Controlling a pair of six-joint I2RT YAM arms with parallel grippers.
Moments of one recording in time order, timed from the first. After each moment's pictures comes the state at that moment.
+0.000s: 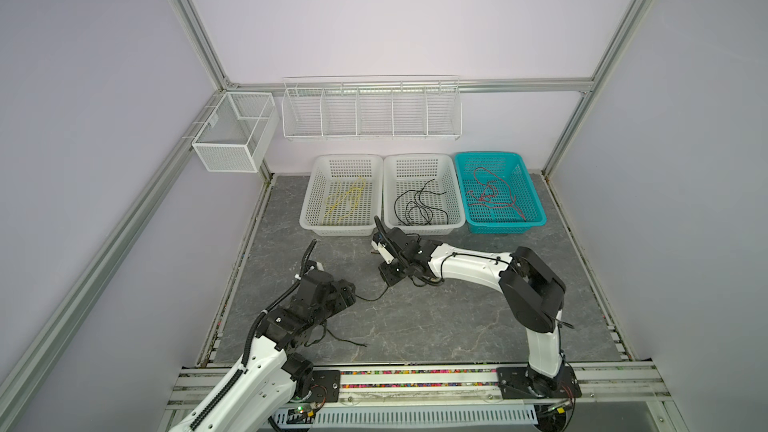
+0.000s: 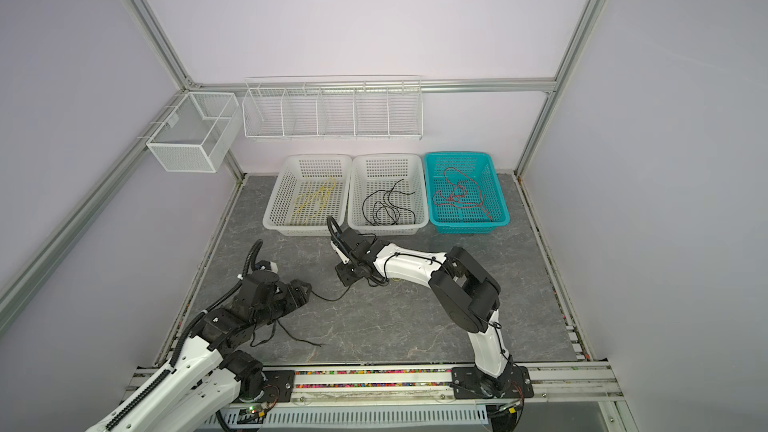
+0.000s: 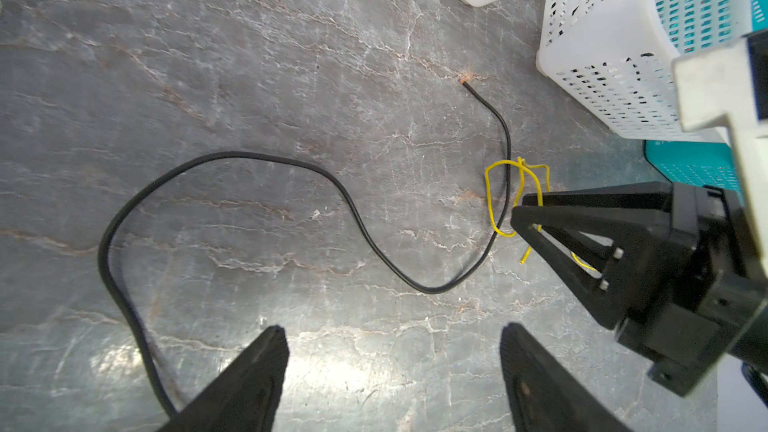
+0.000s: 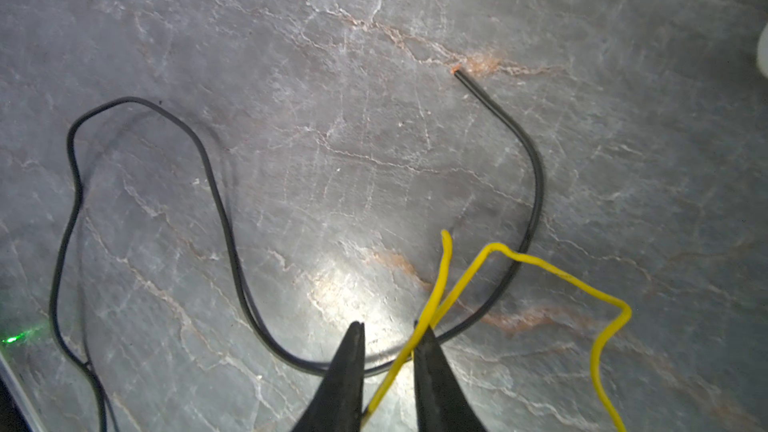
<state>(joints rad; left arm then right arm) -0.53 0.66 0.44 -0.61 -0.05 -0.88 0.94 1.99 1.38 -0.41 -0.08 0.30</state>
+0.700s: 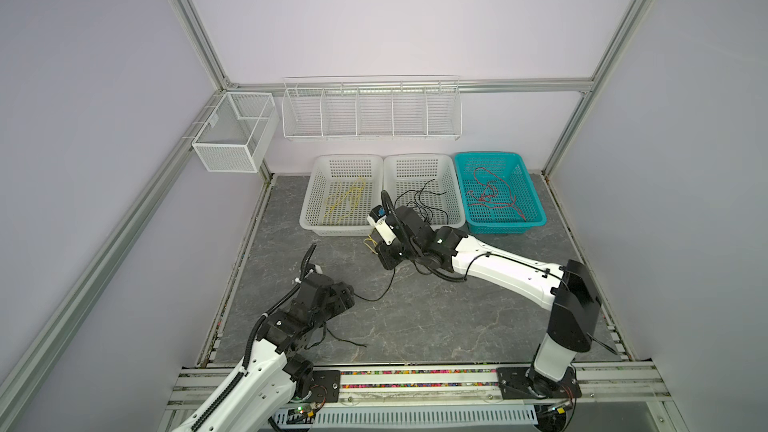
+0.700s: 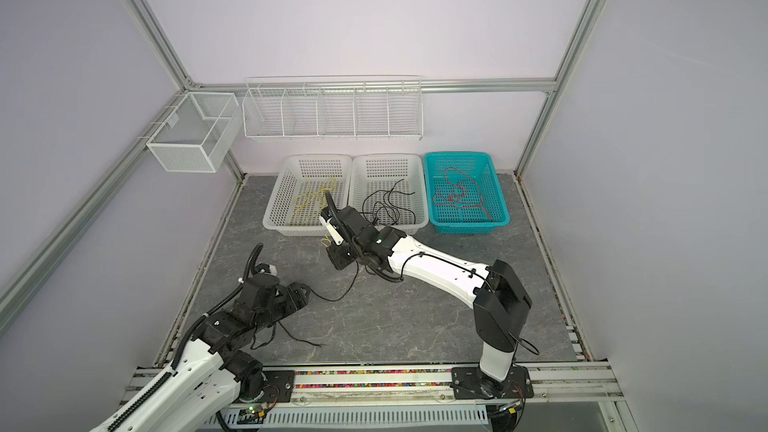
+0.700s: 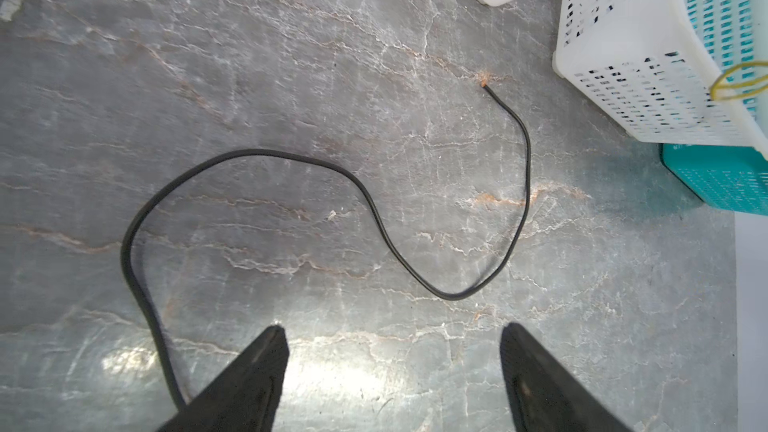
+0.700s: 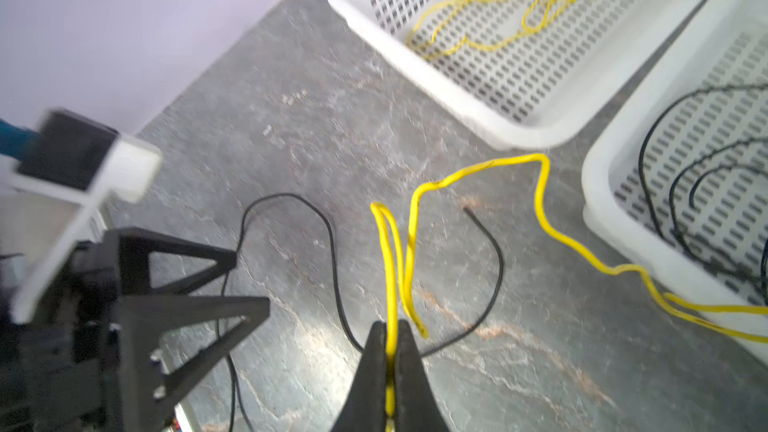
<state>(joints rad) -0.53 0.63 0.40 -0.60 -0.07 -0.88 0.98 1.78 1.55 -0.50 -0.03 0.22</state>
